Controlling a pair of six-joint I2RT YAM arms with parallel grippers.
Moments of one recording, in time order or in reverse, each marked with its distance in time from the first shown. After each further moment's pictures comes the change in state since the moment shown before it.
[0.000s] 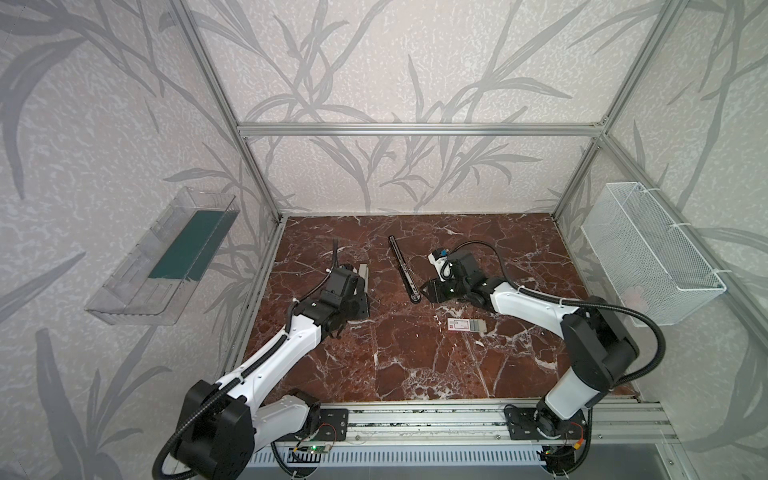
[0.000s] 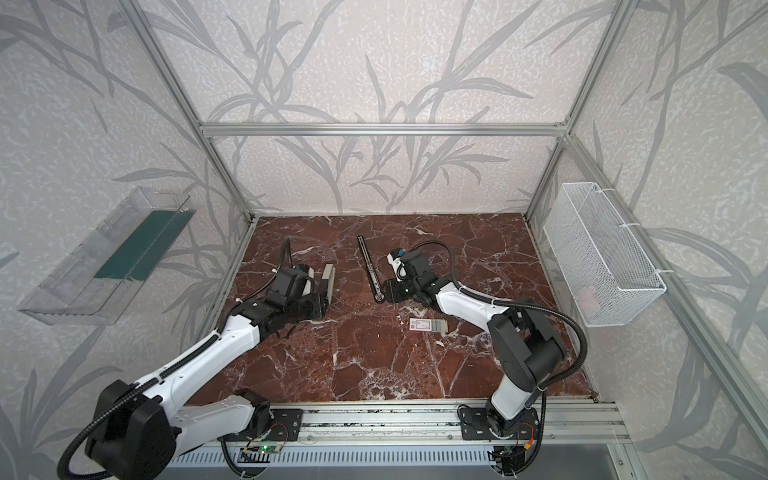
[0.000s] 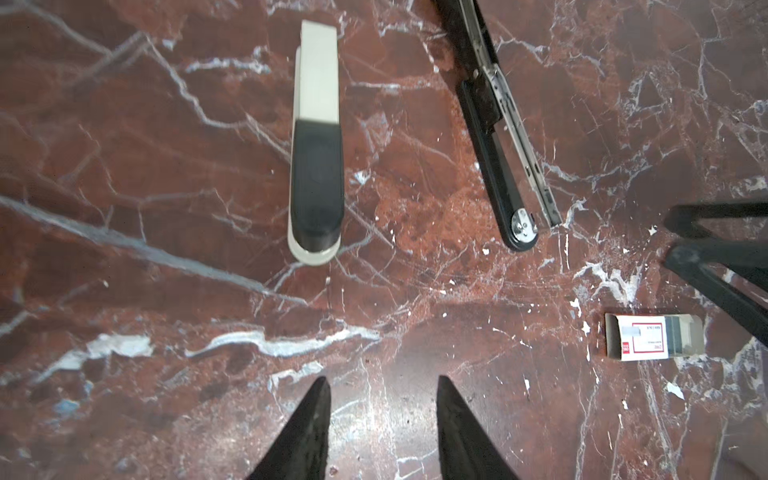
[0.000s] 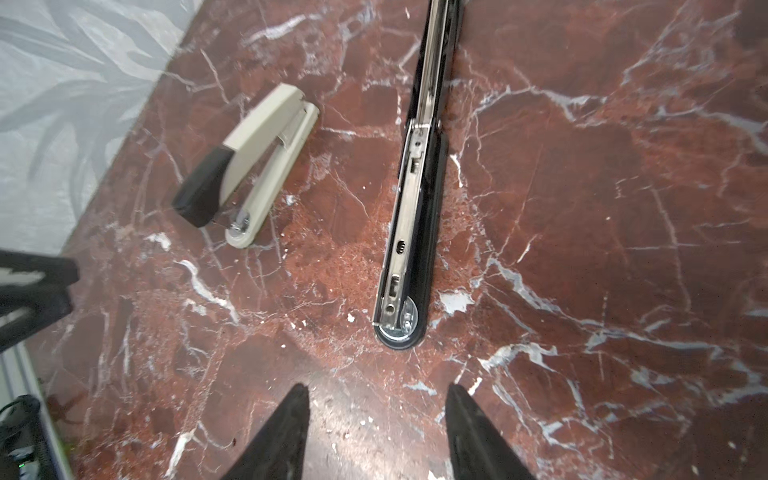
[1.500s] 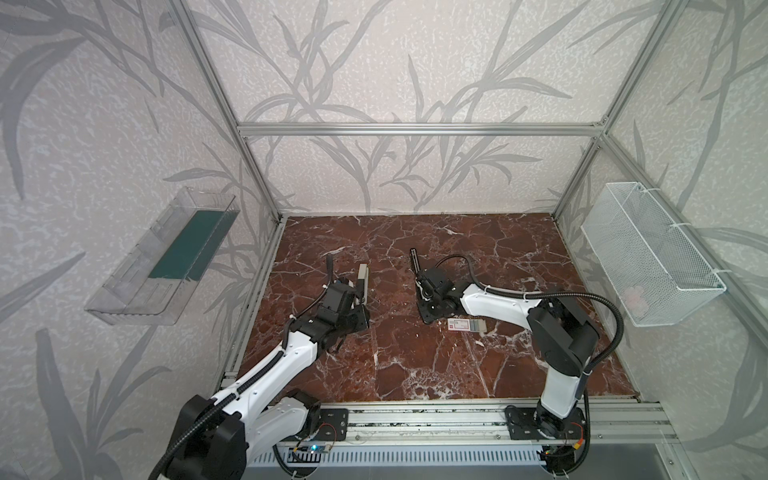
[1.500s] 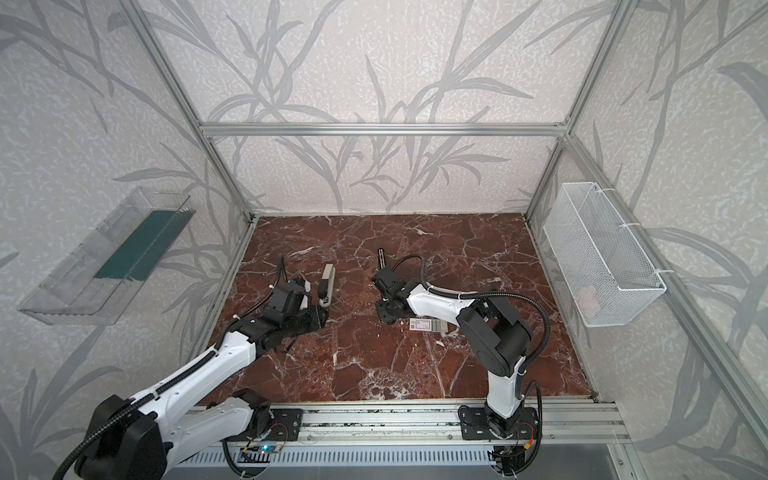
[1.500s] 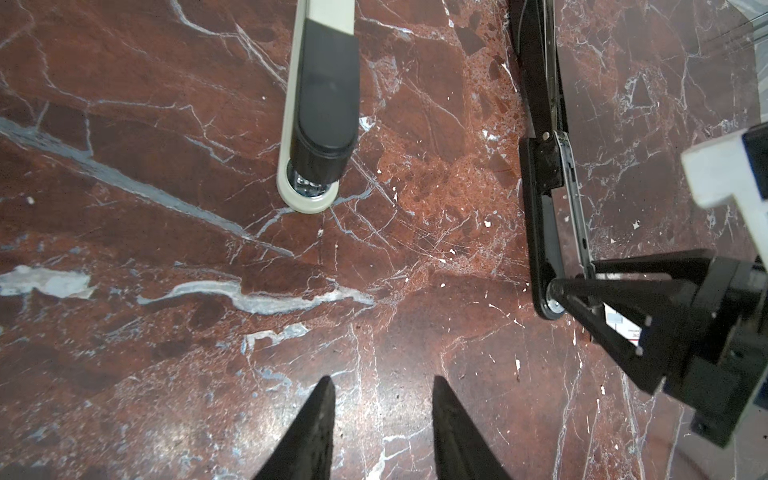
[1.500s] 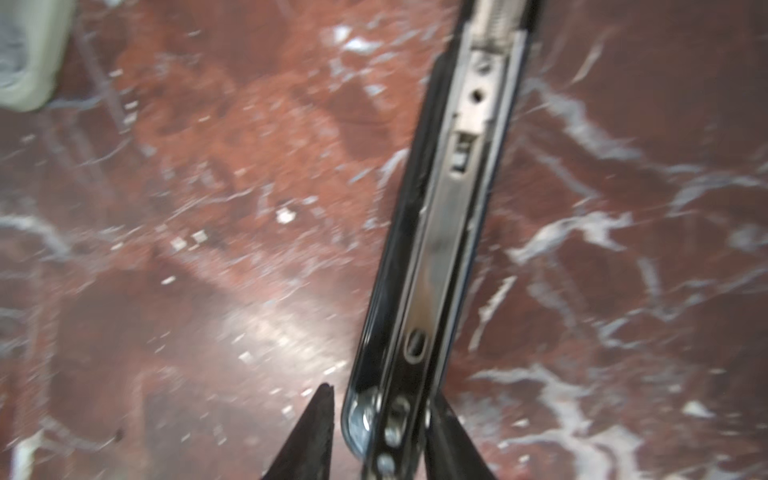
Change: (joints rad) left arm -0.007 -0.063 -0.112 0.082 0.037 -0.099; right arm 0.175 0.093 0.070 -0.274 0.206 0.095
